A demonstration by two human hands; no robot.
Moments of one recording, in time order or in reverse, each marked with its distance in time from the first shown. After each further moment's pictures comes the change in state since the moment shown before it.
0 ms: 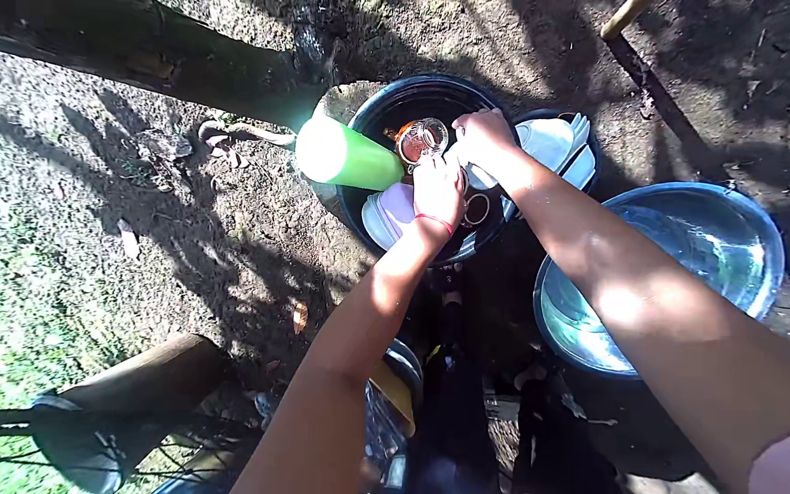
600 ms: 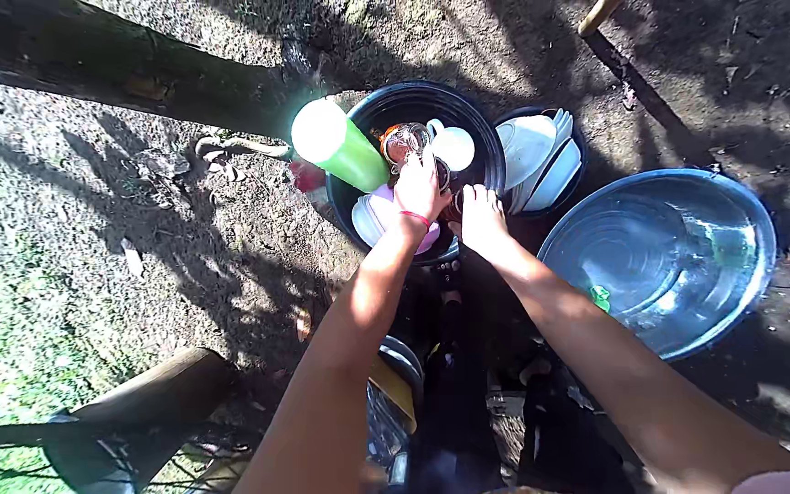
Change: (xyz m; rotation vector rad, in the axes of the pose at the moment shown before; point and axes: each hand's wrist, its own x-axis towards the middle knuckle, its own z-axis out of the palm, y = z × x) left_hand 0.011 -0.008 -0.001 -0.159 -0.087 -0.113; right_hand -0.102 0.027 0.079 0.130 0.017 0.132
